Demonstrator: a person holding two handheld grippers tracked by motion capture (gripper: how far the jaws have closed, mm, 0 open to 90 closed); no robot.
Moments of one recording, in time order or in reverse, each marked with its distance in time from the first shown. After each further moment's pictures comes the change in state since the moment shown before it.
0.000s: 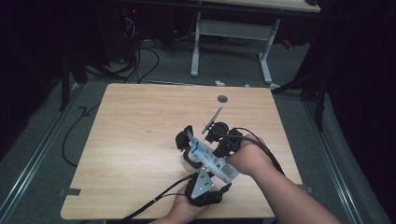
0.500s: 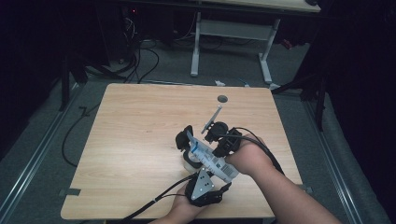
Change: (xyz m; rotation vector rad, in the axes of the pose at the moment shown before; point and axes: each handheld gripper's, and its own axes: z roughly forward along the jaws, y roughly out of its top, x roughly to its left) left arm -0.001 0.000 0.000 -0.013 0.016 0.020; right arm 0.001 0.001 -0.001 -0.001 0.002 0.001
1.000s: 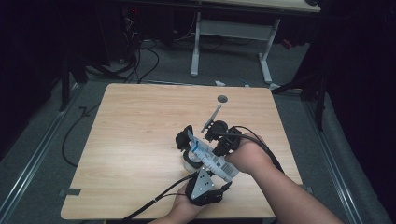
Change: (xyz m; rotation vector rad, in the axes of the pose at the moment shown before) left arm 0.001 0.001 0.002 -0.016 -0.003 -0.016; right arm -0.002 0.003 -0.001 0.009 -0.007 -0.006
